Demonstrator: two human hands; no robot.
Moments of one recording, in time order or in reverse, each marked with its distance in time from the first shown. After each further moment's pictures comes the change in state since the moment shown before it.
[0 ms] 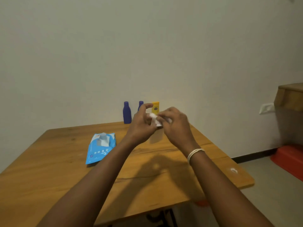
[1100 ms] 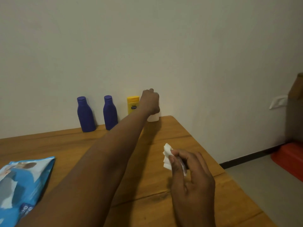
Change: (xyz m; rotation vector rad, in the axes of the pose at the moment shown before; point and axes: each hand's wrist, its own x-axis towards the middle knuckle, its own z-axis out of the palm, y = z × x) left_hand 0.325 -0.205 0.176 1.008 -0.198 0.030; right_hand -0.002 0.180 0.057 0.033 0.260 0.185
